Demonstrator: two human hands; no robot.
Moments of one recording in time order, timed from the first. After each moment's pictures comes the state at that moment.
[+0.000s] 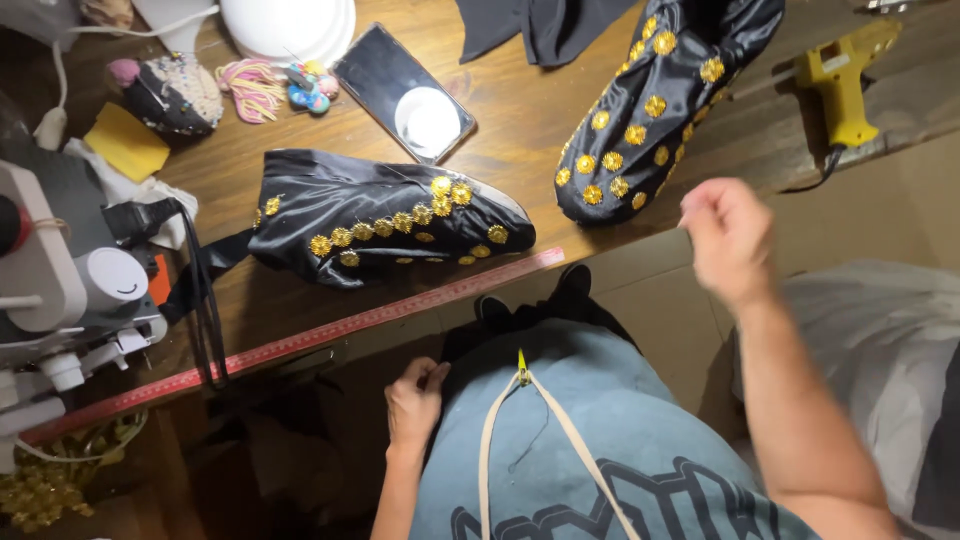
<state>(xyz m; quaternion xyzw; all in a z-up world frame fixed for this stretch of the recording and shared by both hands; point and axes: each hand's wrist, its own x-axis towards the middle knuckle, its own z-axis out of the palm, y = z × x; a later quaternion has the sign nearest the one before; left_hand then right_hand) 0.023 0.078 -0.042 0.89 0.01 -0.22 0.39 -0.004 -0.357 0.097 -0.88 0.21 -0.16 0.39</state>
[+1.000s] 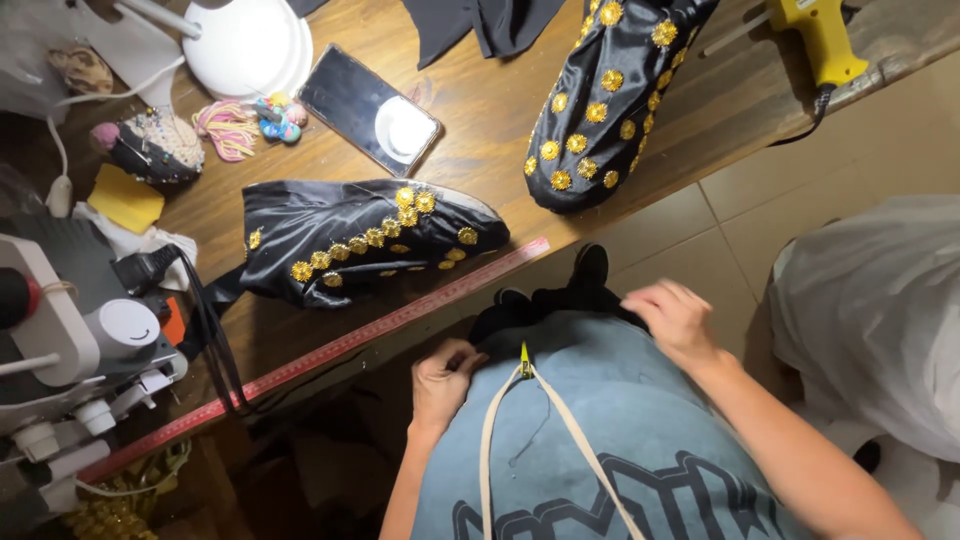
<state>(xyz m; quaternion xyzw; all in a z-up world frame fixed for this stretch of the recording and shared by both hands) 0.047 0.025 0.006 0.86 -0.08 -0.24 0.45 -0.114 -0.299 -0.022 -0.92 0.11 -0.25 0.29</state>
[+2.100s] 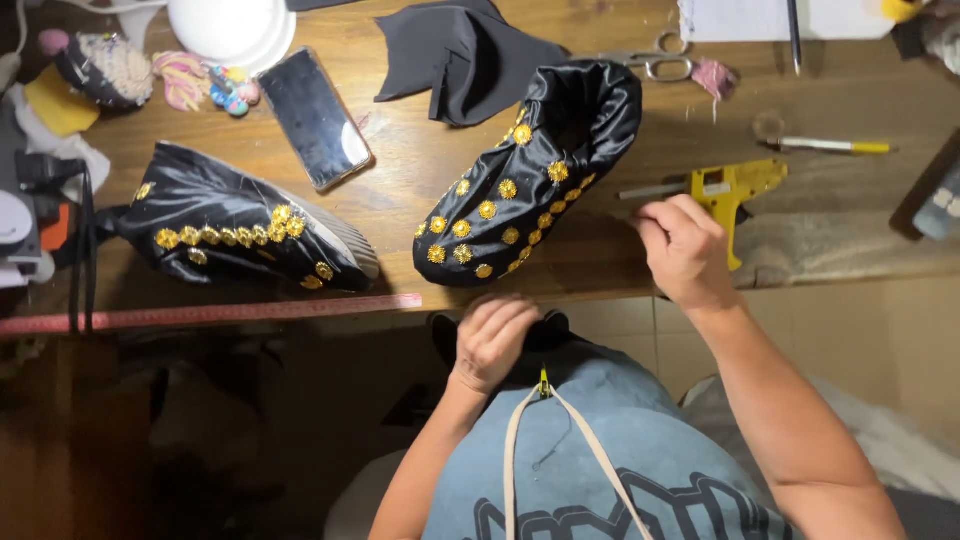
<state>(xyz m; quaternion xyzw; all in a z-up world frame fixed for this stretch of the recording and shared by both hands) 0.021 -0.285 0.017 0.78 -0.33 0.35 0.40 0.039 -0.567 0.060 -0.93 -0.03 -0.25 0.25</state>
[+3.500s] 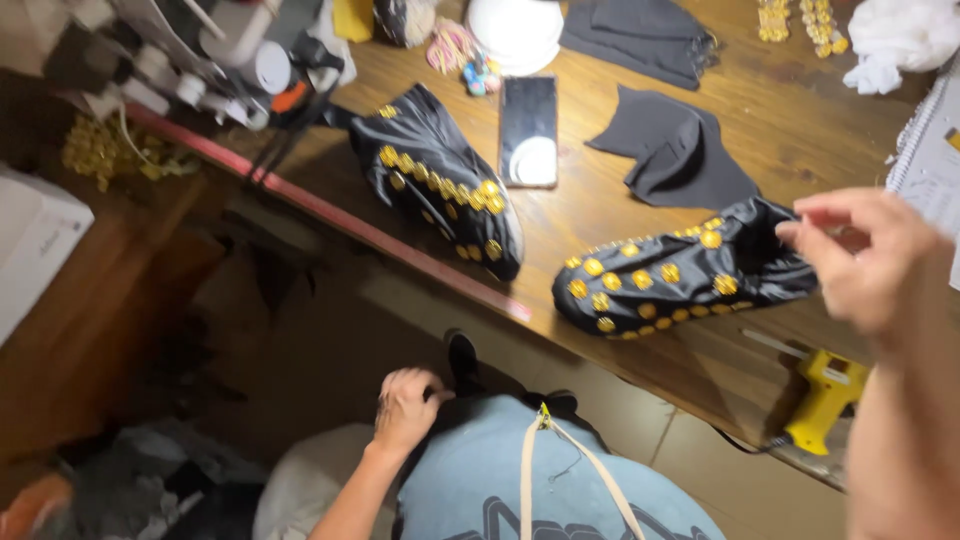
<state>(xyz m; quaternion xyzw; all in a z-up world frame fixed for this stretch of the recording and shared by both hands) -0.094 -0.087 -0.035 0.94 0.06 0.02 0.34 0.169 -0.526 0.225 -0.92 -0.19 -0.13 0.31</state>
